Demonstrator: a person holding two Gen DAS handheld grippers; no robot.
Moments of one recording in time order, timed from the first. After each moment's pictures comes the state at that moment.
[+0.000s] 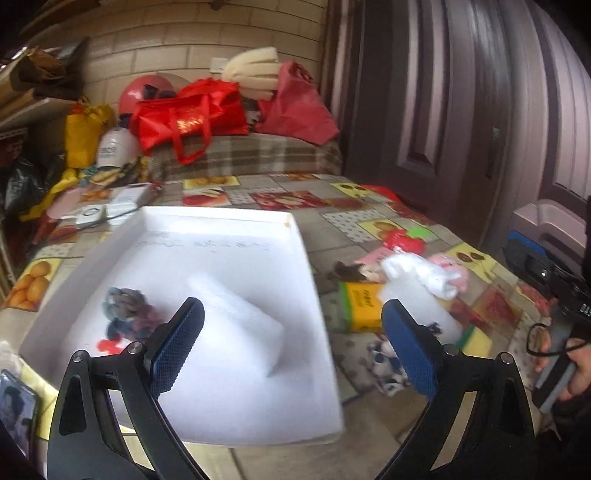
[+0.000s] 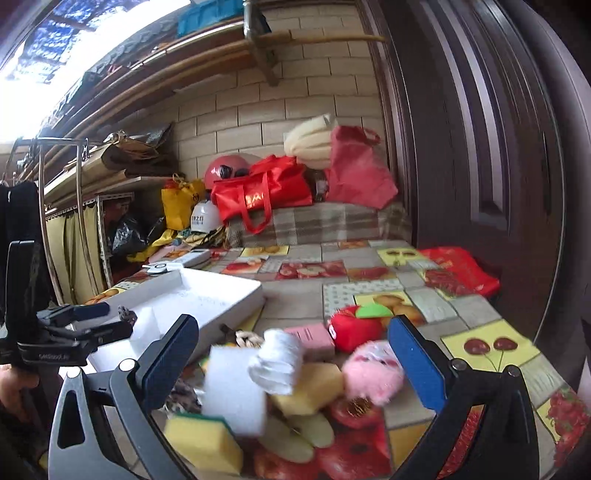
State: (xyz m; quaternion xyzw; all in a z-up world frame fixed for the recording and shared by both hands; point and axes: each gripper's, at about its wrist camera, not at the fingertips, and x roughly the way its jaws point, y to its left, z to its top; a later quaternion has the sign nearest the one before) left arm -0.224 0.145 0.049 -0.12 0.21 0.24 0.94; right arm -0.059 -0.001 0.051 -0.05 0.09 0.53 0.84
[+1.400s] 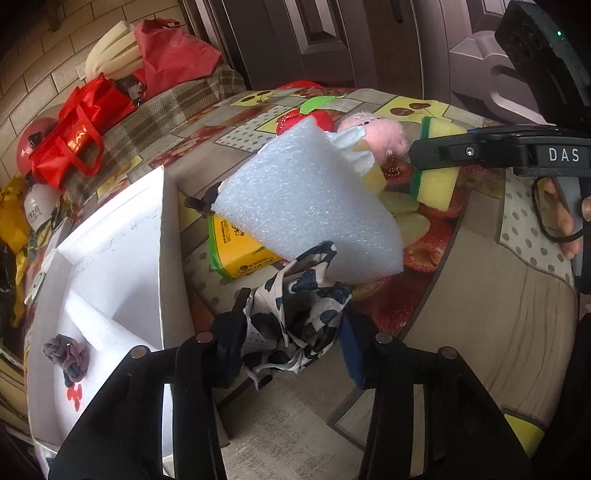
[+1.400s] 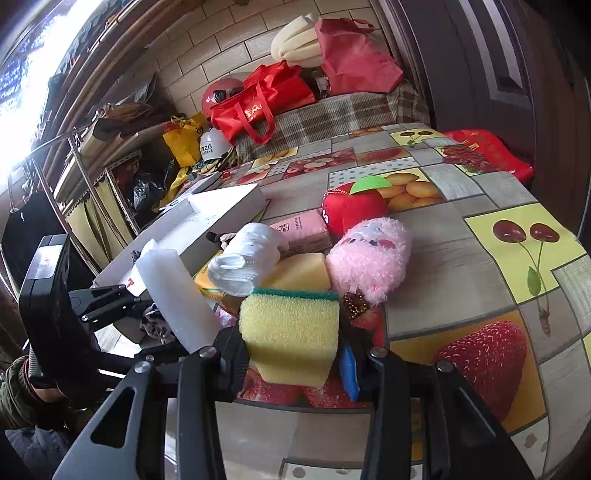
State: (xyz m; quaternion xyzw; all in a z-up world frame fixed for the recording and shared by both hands) left arm -0.145 0.078 0.011 0.05 0.40 0.15 0.90; right arm -0.006 -0.010 0.010 -0.05 0.30 0.57 0.77
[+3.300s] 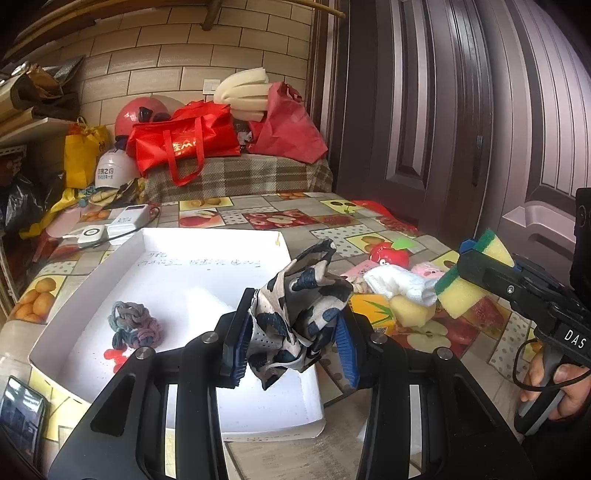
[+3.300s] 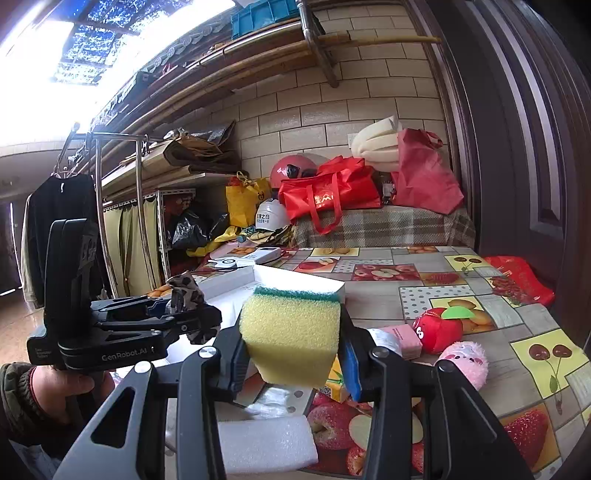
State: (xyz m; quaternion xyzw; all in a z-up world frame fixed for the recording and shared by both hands) left arm -0.247 0.129 0.063 -0.09 0.17 0.26 0.95; right arm -0.109 0.017 0.045 -0.06 0.07 0.62 0.78
